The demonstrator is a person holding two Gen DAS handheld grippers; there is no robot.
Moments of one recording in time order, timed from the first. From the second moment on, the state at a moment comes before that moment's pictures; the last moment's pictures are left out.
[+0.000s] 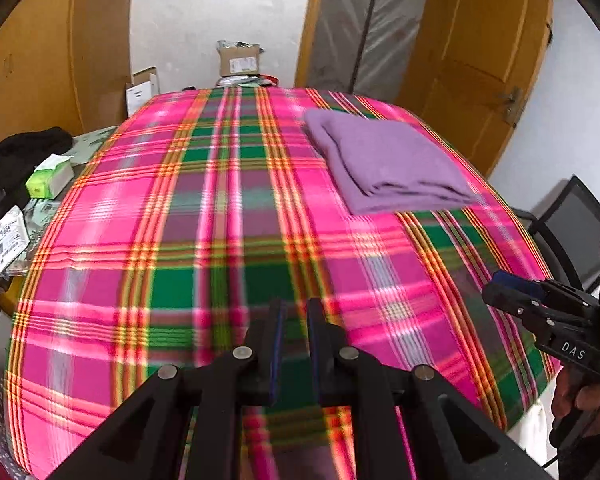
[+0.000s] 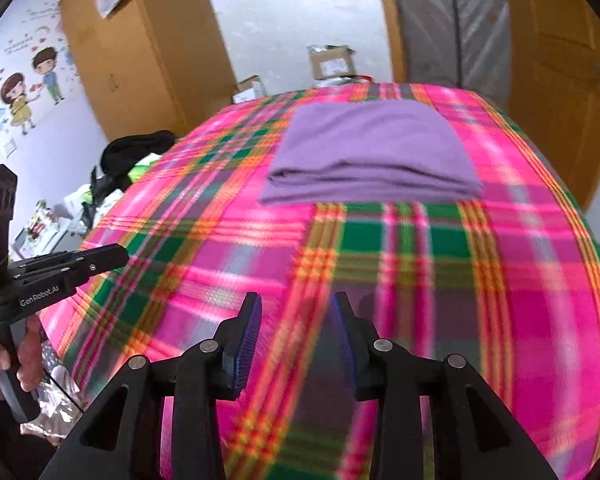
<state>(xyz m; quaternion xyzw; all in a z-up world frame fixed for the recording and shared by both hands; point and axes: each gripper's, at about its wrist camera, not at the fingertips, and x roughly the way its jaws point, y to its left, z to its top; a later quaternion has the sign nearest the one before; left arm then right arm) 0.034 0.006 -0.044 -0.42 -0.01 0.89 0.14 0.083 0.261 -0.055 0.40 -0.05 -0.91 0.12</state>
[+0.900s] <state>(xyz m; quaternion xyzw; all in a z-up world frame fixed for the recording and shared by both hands) 0.034 0.036 -0.034 -0.44 0.01 0.89 0.14 0.091 0.283 -0.061 0.42 -0.06 -0.90 0.08</state>
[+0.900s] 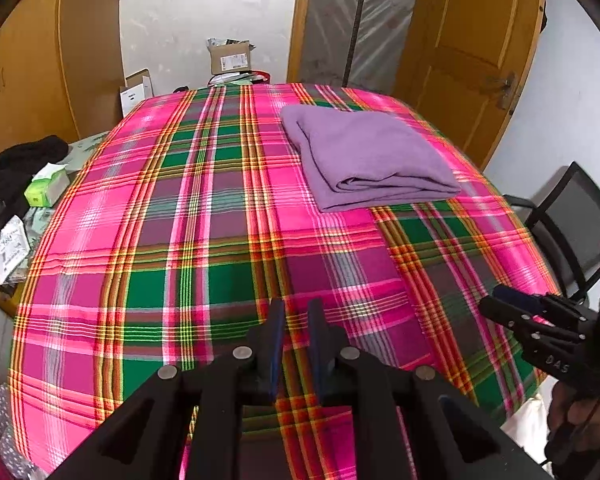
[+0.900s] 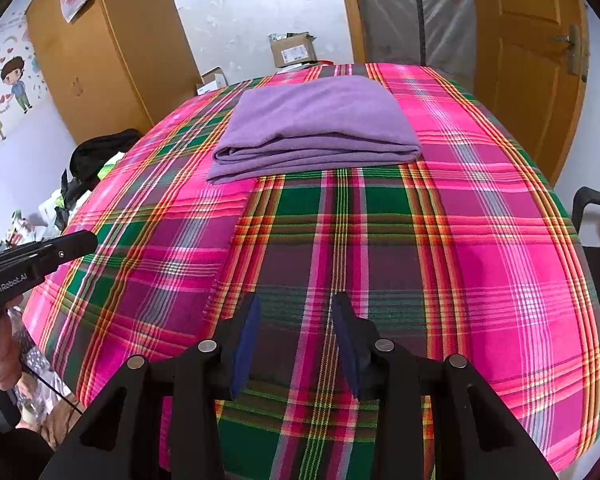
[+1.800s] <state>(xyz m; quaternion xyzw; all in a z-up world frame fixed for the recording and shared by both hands) 0.038 0.045 -0.034 -0.43 0.02 0.89 0.15 0.090 0.281 -0.059 0.42 -0.06 -0.90 0.07</state>
